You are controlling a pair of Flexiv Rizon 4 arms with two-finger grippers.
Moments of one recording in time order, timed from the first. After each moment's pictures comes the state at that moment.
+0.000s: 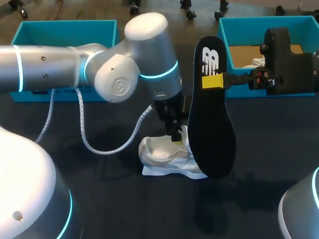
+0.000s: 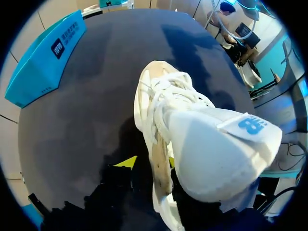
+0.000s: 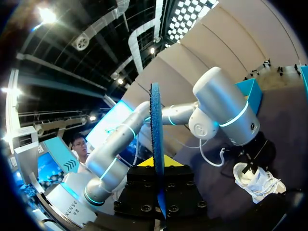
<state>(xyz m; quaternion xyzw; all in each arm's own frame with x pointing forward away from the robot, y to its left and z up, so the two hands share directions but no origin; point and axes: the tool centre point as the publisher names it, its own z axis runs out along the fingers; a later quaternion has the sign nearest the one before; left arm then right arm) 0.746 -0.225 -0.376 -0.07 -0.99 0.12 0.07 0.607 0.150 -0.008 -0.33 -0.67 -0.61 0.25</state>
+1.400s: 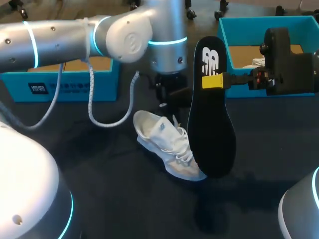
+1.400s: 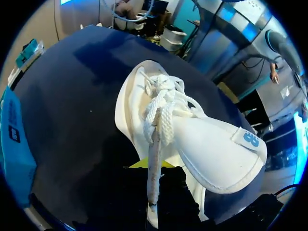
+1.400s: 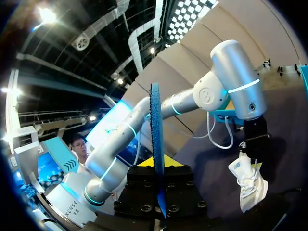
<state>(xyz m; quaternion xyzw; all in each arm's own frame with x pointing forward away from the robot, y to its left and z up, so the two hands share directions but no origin) 0.744 -0.204 -0.332 -0.44 -0.87 0.11 0.18 0.607 0.150 -0.008 -0.33 -0.67 -0.61 0.25</state>
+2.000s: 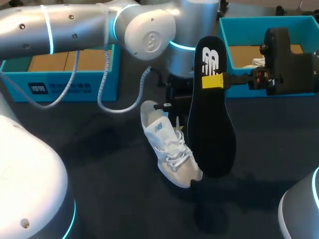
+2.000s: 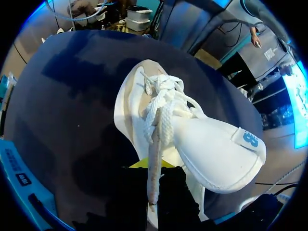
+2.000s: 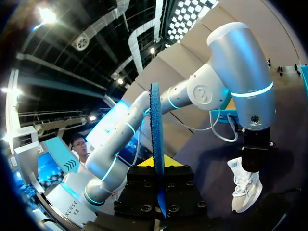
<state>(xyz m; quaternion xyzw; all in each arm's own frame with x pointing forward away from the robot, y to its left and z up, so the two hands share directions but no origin) 0.741 -0.209 -0.323 -0.57 -0.81 0.03 0.16 0.607 0.150 -0.008 -0.33 -0.67 -0.61 0.25</state>
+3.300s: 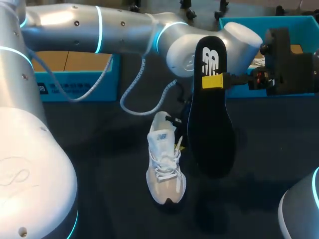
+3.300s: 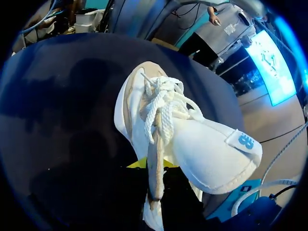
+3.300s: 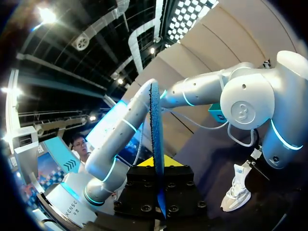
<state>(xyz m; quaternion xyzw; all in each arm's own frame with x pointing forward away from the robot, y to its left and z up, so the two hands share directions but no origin) 0.715 -0.211 -0.372 -0.69 -0.68 -0.05 0.26 0.607 0.150 -0.008 -0.33 -0.67 -0.61 0.25</state>
